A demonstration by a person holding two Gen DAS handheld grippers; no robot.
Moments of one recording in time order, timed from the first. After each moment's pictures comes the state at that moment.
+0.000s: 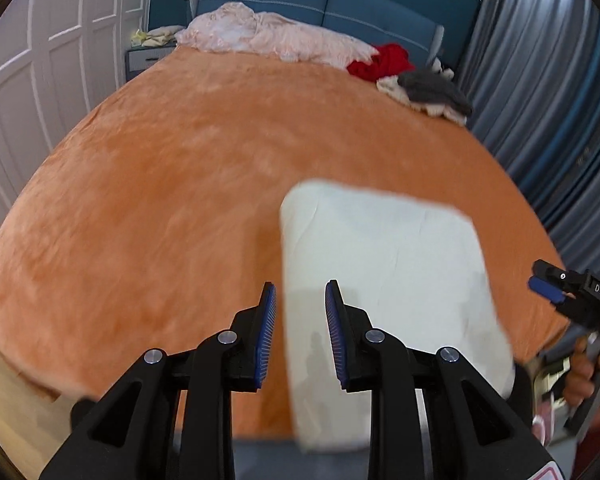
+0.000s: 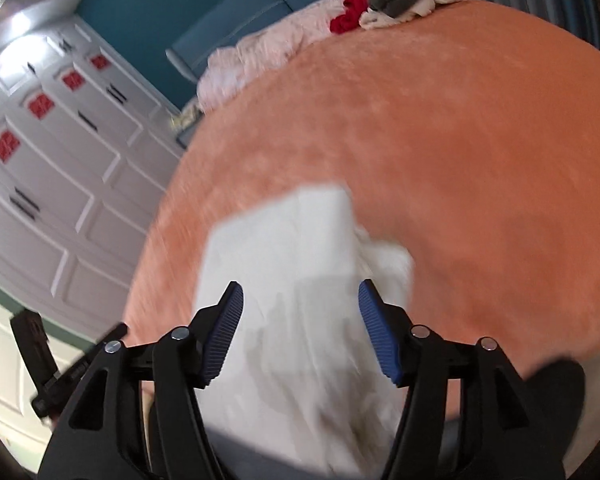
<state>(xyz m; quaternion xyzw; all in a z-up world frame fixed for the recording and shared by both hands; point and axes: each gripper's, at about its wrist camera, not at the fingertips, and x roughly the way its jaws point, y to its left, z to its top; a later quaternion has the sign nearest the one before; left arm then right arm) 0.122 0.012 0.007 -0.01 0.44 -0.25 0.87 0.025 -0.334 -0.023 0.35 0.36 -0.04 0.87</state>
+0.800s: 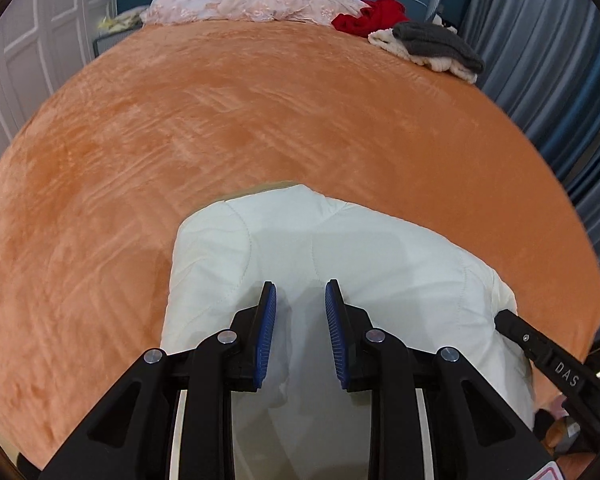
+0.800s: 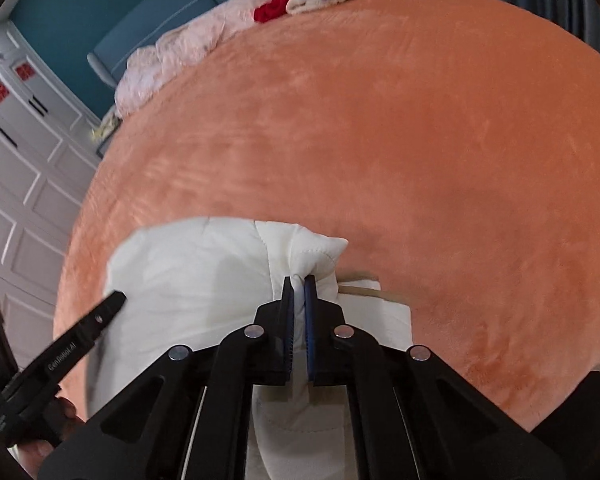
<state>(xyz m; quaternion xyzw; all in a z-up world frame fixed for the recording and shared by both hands) 0.190 -0.137 -0.090 0.05 0.48 -0.24 0.84 0.090 -0.331 -0.126 0.32 0.40 -0.18 0.84</state>
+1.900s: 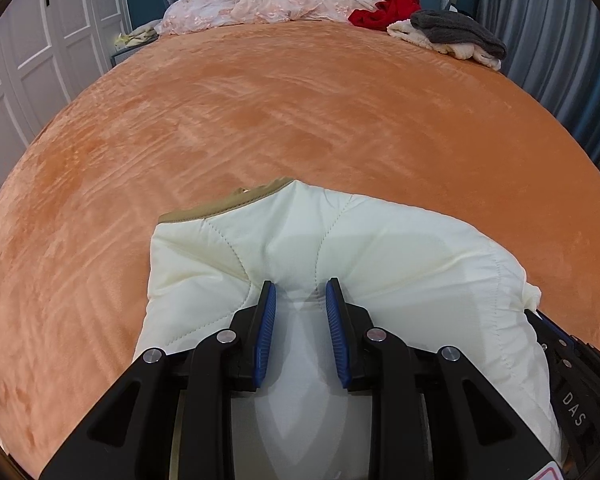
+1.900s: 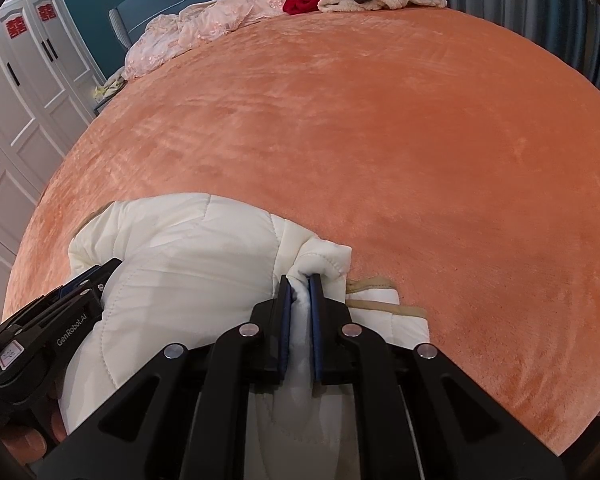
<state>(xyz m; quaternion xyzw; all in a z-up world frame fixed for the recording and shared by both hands) 0.196 -0.157 -0.143 0.09 0.46 -0.19 0.86 0.113 -0.308 -0.163 0.22 0.41 -0.18 0.86</state>
